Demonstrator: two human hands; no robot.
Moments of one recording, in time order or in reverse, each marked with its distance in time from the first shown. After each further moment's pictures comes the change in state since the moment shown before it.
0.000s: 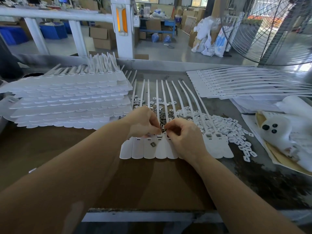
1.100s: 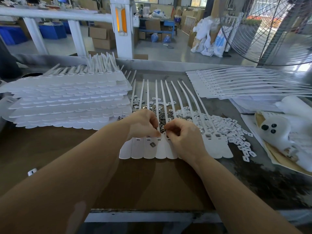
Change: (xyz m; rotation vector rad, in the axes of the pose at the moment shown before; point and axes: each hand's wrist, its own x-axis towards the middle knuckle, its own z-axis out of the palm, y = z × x) left_hand 0.000 0.002 0.004 -0.033 -0.009 -0.064; right_hand -0.001 -0.001 -0.001 -0.001 -0.004 -0.001
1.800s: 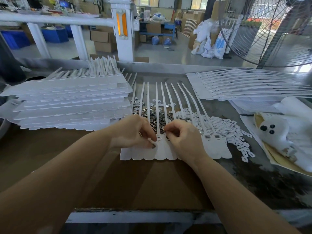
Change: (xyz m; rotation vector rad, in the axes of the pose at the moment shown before) left_hand -0.027 -0.019 -0.011 0.069 -0.062 0.255; right_hand 0.000 0.000 0.000 0.047 0.005 0.023
